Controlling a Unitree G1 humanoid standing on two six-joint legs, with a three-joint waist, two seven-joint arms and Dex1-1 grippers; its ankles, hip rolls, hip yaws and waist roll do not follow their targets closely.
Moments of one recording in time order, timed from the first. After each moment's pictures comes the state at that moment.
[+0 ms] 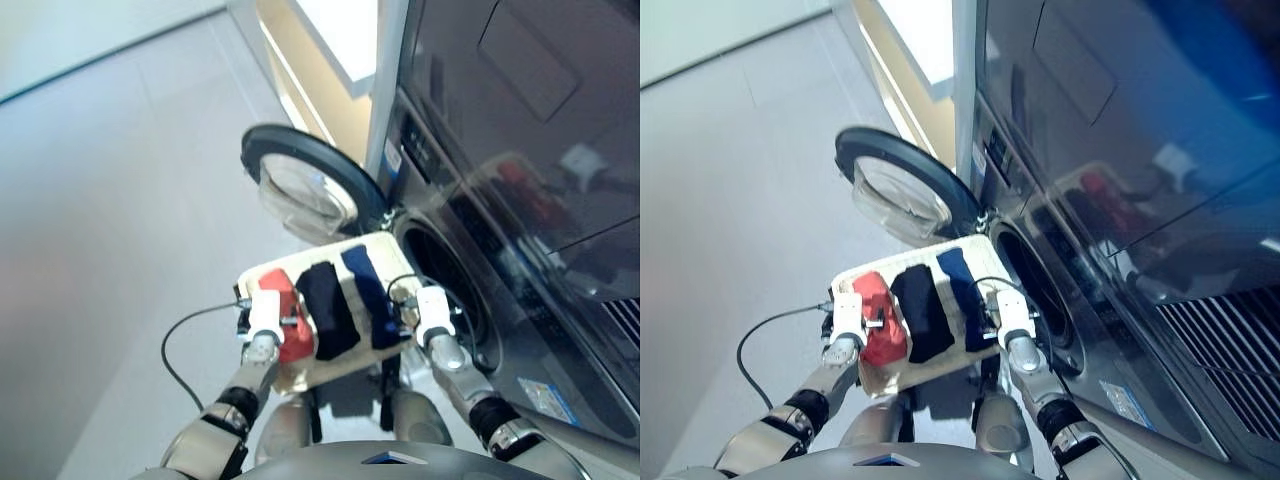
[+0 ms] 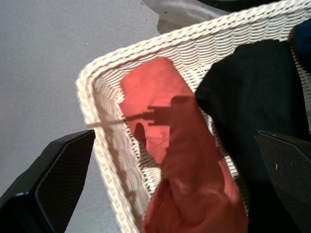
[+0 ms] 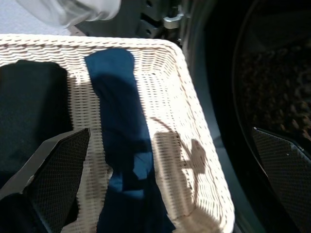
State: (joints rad) left arm -0.39 0.12 -0.31 1.04 -0.31 -0.28 0.29; right arm -0.27 -0.24 0.43 0.69 0.21 -0.27 -0.19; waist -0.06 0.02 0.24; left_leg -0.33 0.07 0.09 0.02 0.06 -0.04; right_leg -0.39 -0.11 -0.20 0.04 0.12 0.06
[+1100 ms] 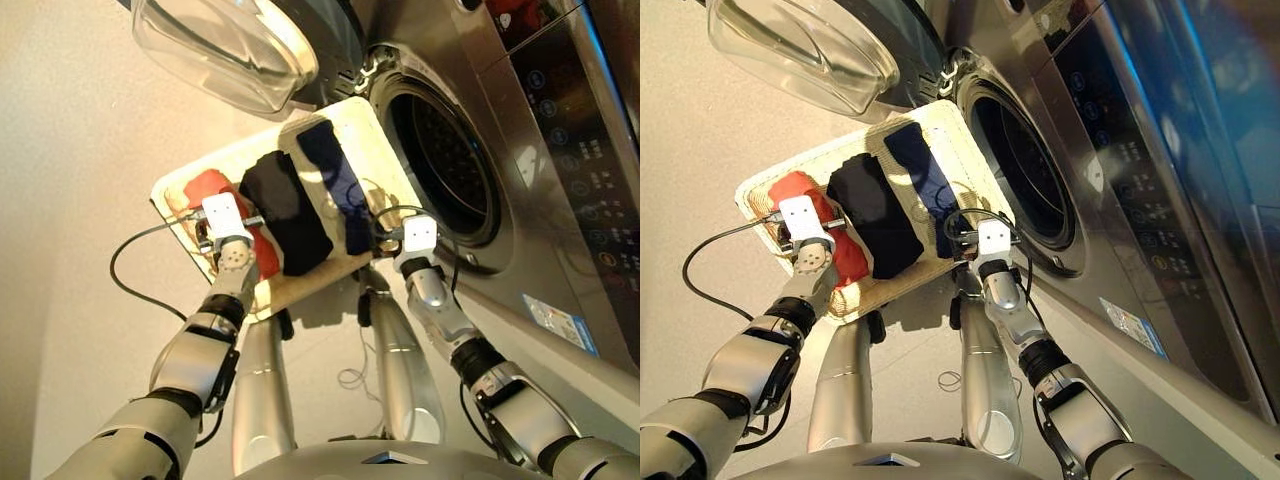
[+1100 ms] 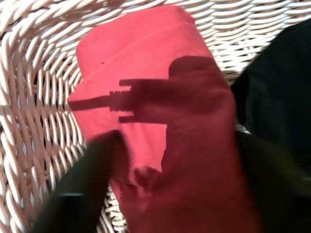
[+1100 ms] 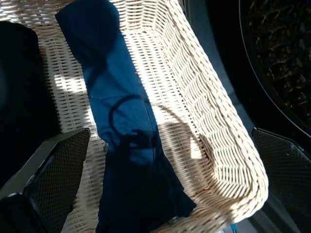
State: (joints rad) left arm -0.71 0.26 -0.17 1.12 -0.43 -0.30 0.40; right arm -0.39 -0.22 0.47 0.57 0.32 -0.36 -0.20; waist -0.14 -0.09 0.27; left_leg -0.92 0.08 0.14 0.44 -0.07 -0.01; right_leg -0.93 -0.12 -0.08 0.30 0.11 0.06
